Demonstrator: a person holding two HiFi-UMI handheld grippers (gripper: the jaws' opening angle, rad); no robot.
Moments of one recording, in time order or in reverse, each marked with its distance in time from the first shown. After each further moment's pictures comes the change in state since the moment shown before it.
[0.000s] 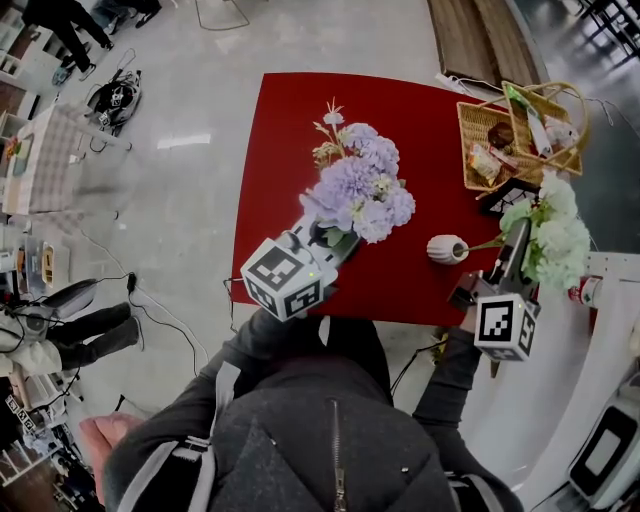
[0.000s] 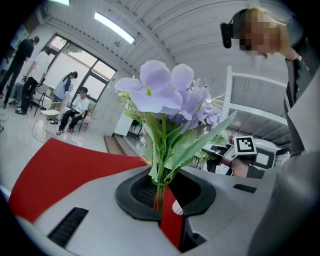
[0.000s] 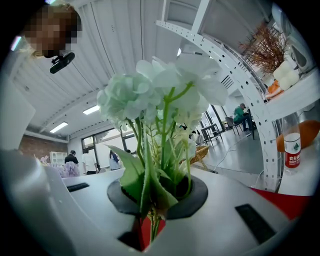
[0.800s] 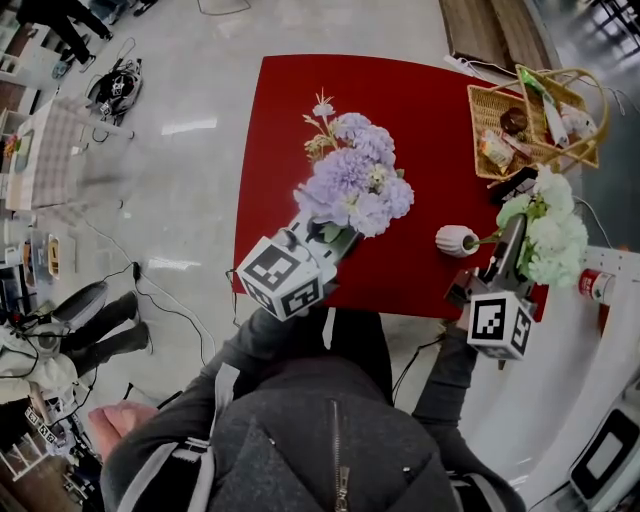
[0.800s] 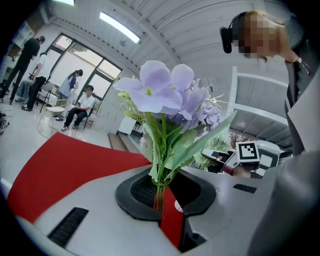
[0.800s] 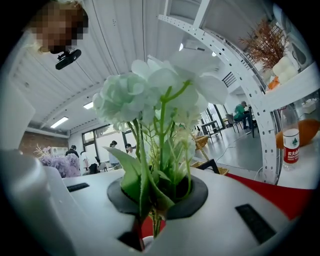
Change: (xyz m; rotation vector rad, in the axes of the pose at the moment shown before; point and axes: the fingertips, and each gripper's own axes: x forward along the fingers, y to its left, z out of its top) left arm 0.003 0.007 -0.013 -0.042 0.010 0.045; right arm 0.000 -0.003 -0.034 -0.019 0.061 -0.001
